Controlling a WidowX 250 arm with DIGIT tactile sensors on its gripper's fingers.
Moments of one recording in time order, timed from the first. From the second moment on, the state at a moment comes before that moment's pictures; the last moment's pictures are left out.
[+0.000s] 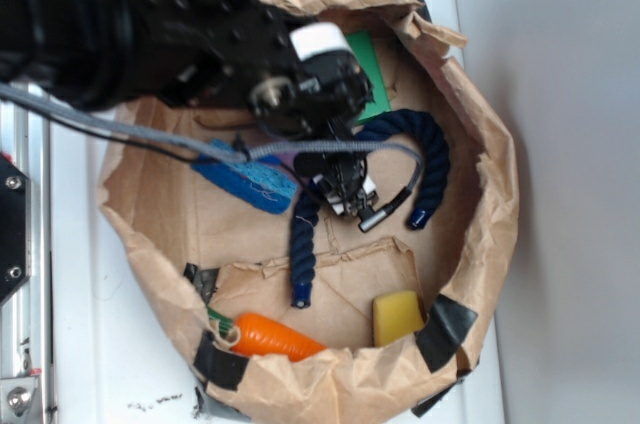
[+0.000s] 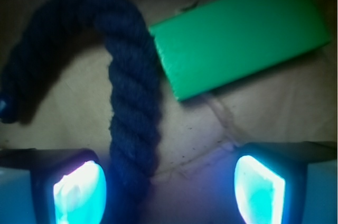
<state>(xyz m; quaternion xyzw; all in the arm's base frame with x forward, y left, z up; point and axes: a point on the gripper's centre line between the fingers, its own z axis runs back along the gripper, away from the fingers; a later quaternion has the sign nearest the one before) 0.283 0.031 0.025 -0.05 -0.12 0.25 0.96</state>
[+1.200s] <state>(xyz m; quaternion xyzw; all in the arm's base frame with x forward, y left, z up) 0.304 0.028 0.008 0.00 -0.15 0.25 0.96</state>
